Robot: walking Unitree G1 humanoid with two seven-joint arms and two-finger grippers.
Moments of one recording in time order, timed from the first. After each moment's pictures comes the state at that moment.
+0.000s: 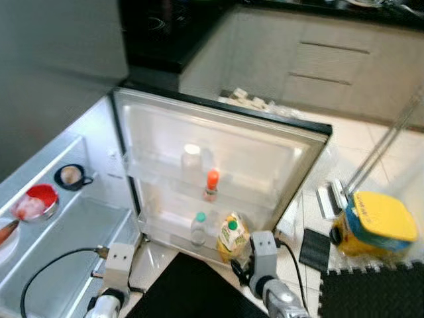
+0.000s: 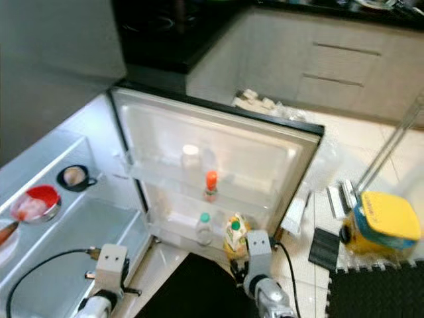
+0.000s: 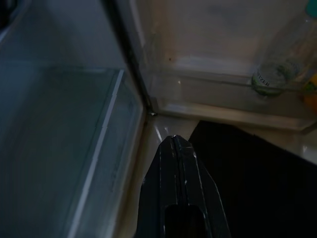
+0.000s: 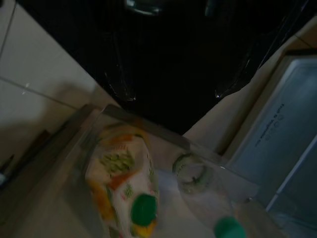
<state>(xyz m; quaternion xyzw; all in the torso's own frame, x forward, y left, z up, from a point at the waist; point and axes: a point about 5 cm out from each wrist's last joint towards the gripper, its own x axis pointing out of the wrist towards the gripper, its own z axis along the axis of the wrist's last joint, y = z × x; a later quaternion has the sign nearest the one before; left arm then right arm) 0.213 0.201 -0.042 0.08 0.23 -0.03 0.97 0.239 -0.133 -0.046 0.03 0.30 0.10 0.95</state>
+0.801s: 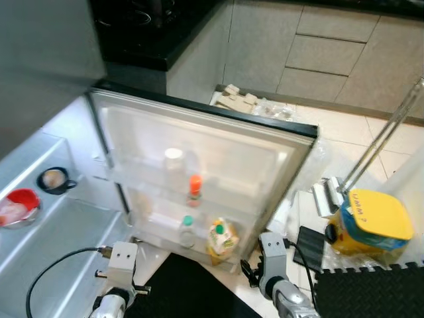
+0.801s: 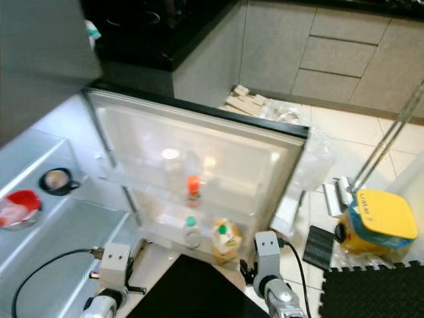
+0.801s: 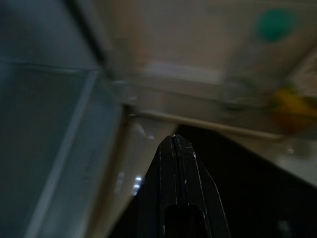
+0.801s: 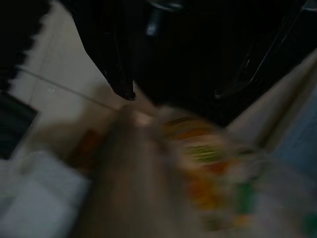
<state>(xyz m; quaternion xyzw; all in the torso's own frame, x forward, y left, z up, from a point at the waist) 0.212 0.168 -0.048 0.04 0.23 -0.04 0.97 0.236 -0.164 -0.047 0.00 0.30 0.08 0.95</state>
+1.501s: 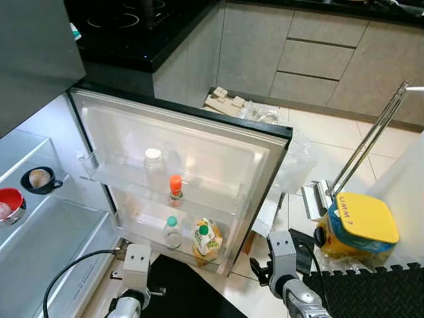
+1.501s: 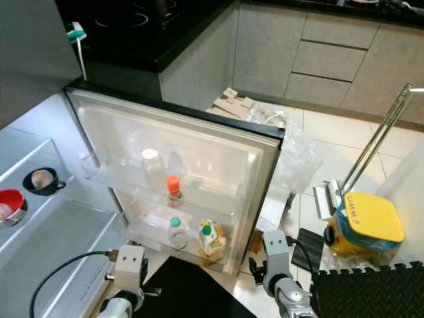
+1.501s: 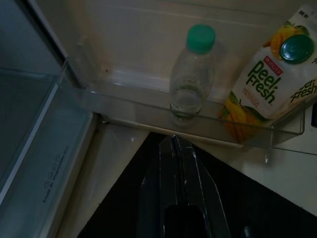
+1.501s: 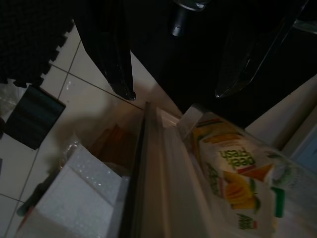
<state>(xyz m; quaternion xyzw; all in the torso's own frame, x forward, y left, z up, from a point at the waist) 0.208 0.163 -0.049 0.04 0.22 -0.03 0.97 0.242 -0.166 -0.041 -0.01 0.28 0.09 0.95</state>
